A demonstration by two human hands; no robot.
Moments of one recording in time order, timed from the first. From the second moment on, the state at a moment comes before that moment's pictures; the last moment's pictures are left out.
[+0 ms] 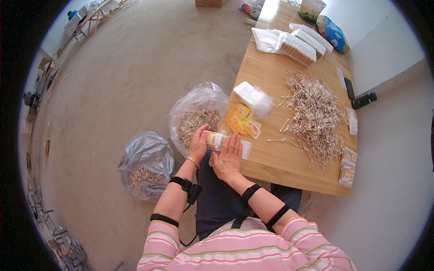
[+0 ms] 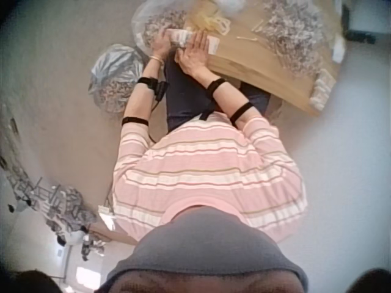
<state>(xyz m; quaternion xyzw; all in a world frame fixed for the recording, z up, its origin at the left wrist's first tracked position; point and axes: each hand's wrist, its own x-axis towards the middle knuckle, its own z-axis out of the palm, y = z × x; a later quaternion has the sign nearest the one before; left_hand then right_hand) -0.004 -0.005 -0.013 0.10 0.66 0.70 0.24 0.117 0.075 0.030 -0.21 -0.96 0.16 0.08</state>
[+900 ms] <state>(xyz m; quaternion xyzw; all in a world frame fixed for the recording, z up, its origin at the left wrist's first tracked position) -0.015 -0.008 -0.015 0.11 0.57 0.74 0.33 0.080 0.090 0.020 -0.18 -0.73 0.59 0.31</state>
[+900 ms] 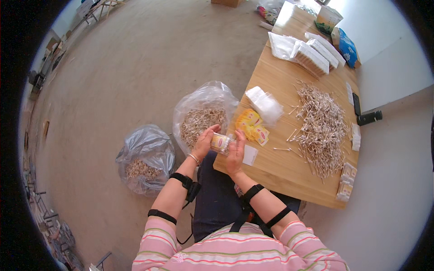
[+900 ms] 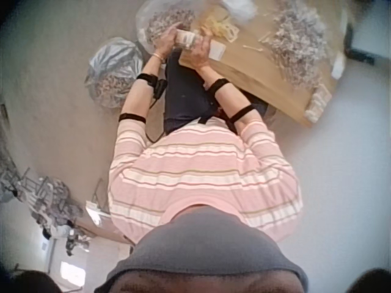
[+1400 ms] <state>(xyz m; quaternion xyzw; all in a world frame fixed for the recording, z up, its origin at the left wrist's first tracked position) 0.015 -0.010 -0.030 -0.05 0.74 0.67 0.06 0.061 0.070 0.017 -0.20 -0.80 0.49 0.30</state>
